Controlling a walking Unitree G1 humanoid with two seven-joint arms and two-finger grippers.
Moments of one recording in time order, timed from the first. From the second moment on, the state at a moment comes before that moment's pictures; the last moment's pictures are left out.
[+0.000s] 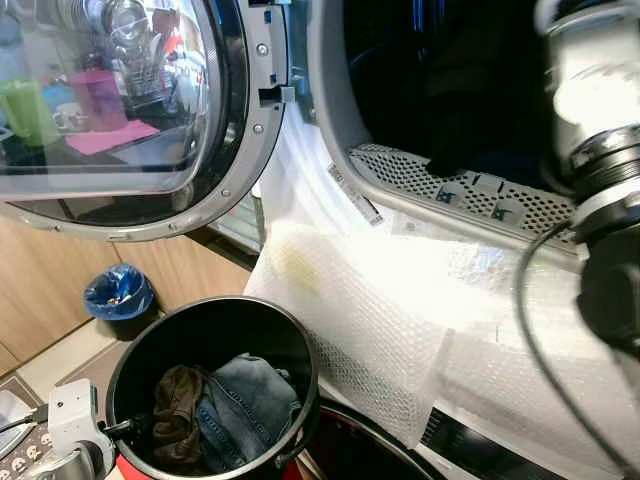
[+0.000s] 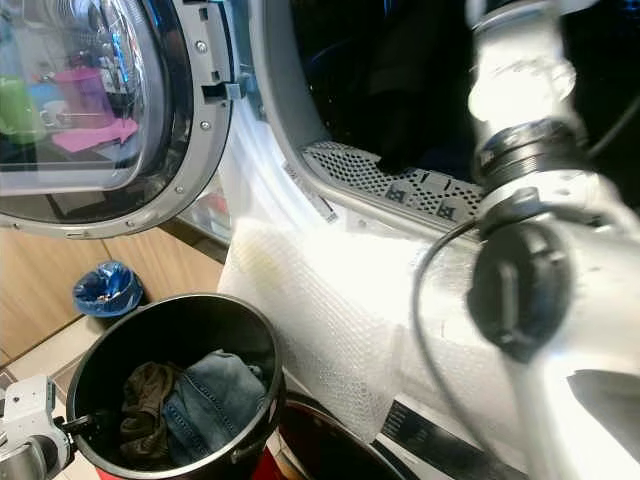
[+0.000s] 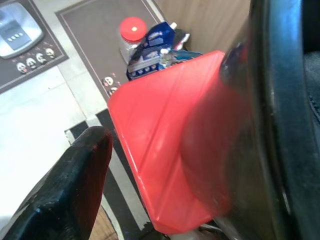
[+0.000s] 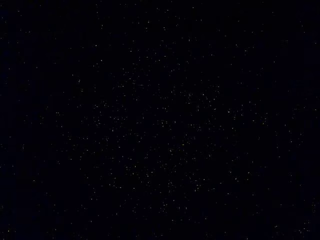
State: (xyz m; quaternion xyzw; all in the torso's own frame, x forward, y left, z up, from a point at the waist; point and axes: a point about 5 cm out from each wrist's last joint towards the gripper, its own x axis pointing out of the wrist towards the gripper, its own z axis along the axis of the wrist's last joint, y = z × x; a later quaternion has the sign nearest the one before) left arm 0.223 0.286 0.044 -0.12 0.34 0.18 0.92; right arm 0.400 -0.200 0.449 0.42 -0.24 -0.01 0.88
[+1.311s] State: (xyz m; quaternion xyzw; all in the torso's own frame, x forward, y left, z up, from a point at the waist) left arm 0.226 0.276 0.043 -0.12 0.33 0.17 0.92; right arm 0.421 -0.130 0.401 0.06 -0.12 0.02 0.99
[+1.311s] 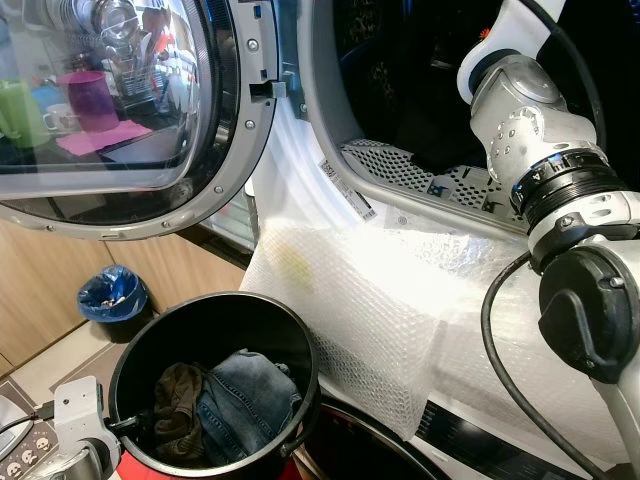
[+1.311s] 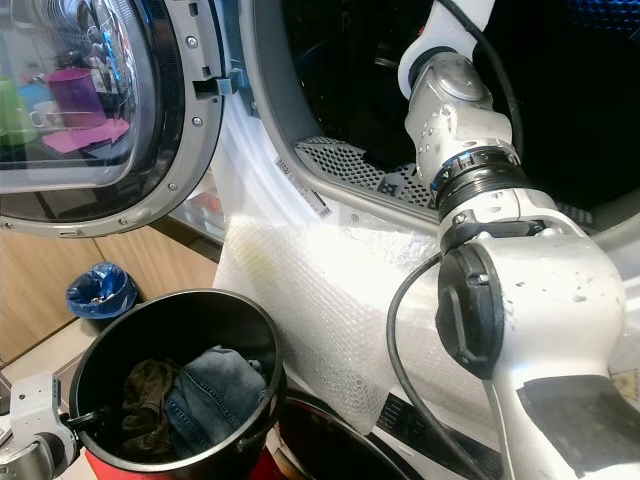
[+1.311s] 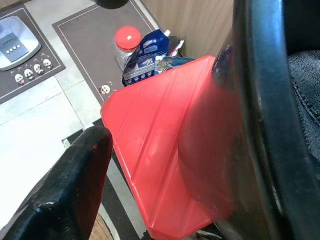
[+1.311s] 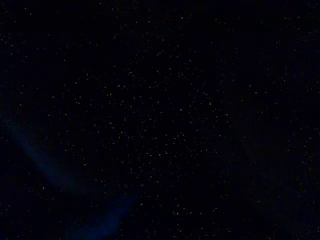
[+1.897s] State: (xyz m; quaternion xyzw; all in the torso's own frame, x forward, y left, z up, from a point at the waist) left arm 0.223 0.267 0.046 -0.13 0.31 0.16 0.93; right arm 0.420 -0.131 0.405 0.13 -0.12 0.02 0.98
